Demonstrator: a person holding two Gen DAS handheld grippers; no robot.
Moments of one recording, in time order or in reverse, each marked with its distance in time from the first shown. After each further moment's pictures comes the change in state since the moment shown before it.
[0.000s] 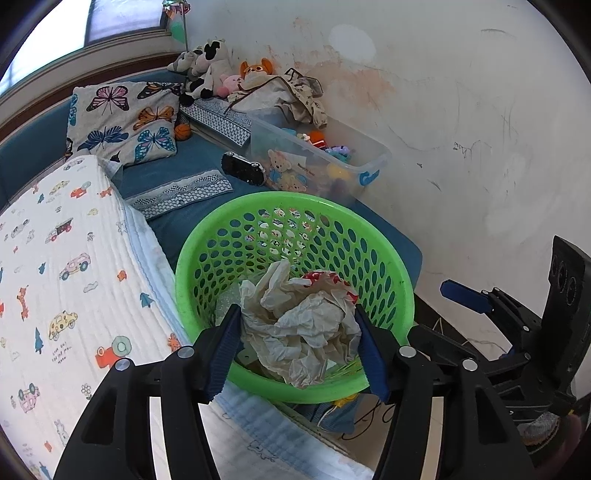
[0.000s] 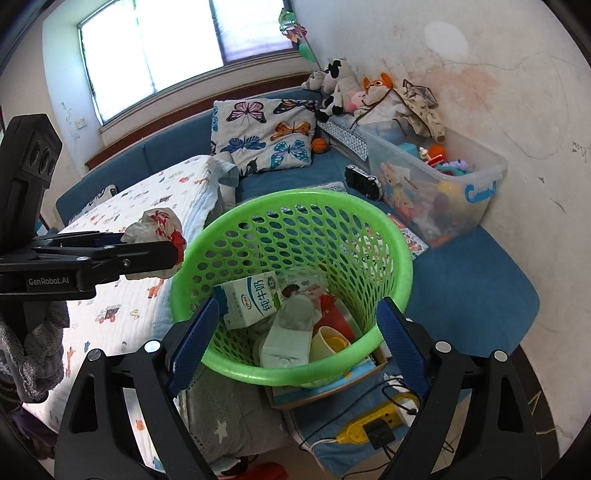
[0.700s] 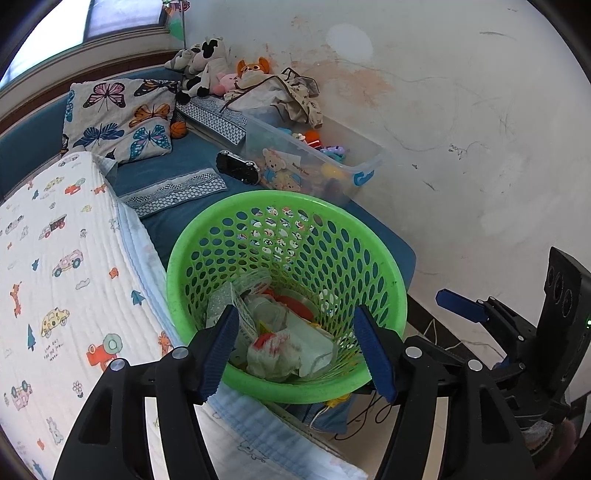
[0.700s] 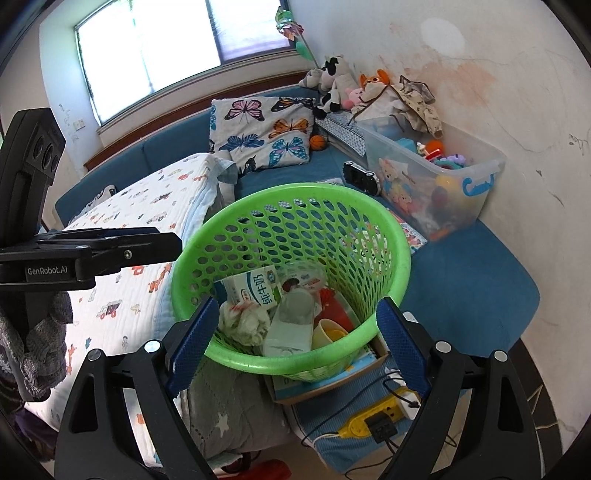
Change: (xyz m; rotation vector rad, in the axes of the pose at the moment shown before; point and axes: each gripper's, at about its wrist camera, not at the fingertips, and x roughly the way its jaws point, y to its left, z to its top) left arm 0.000 -0.002 -0.002 -0.010 0.001 -0.025; right arm -0.003 0.000 -0.004 0.011 0.009 -0.001
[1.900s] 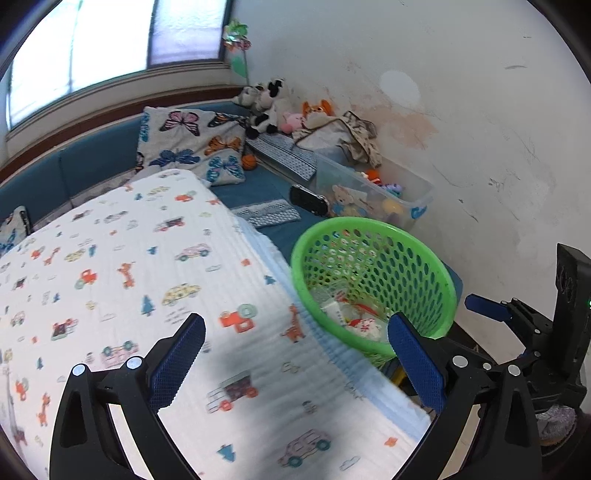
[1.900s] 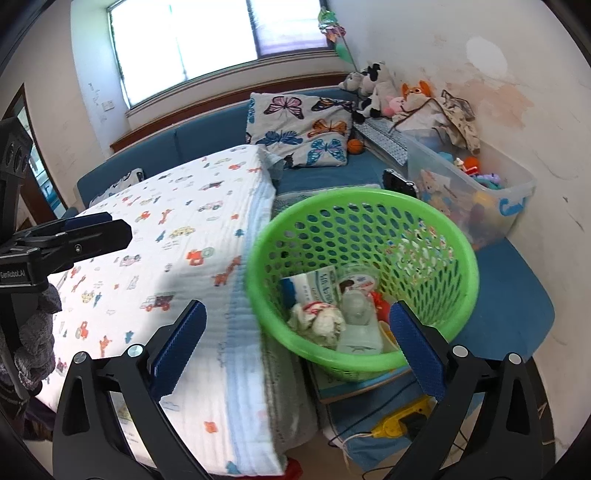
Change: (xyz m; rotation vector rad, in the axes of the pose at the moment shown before) left arm -0.110 0.060 -0.054 -0.053 -0.166 0.227; right arm -0.004 0.082 -0.002 -0.091 0.001 0.074
